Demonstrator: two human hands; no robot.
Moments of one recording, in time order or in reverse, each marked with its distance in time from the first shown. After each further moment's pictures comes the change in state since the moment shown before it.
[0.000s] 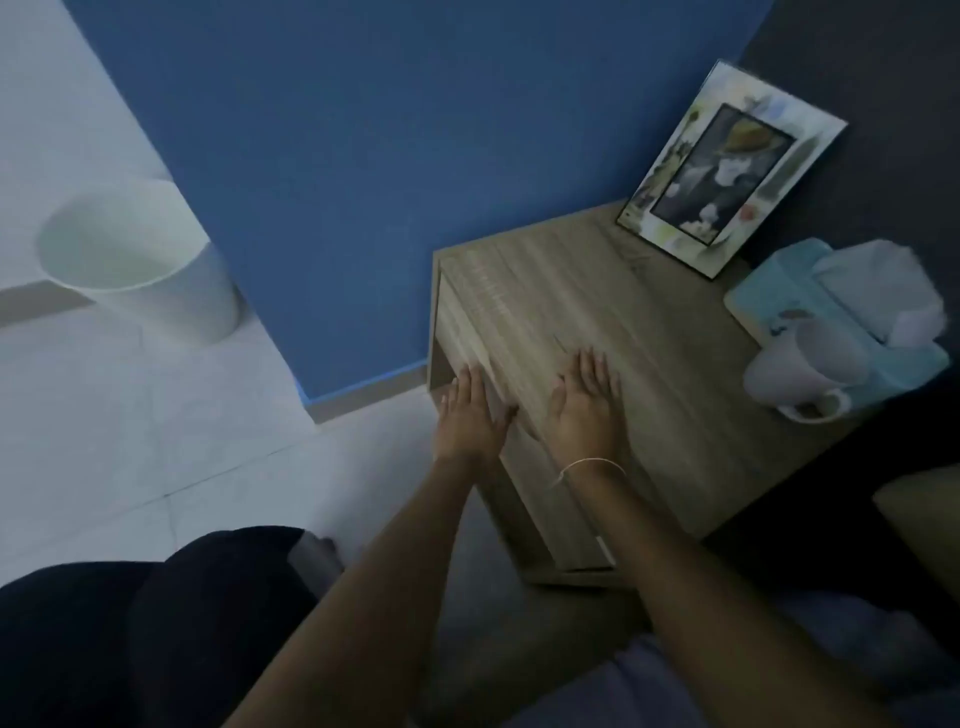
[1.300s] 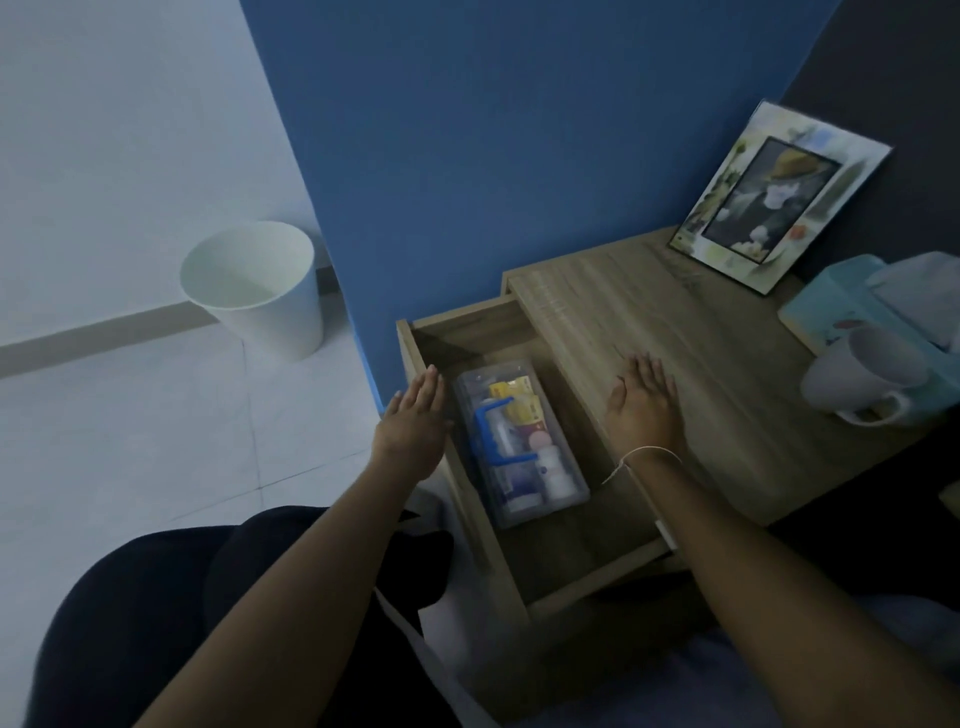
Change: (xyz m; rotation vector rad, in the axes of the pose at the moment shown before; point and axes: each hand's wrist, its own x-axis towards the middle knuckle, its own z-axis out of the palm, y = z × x) left_hand -0.072 -0.076 -0.127 0.631 -0.063 0.037; right_hand 0.000 -0.002 -0.006 0.004 0.007 -0.012
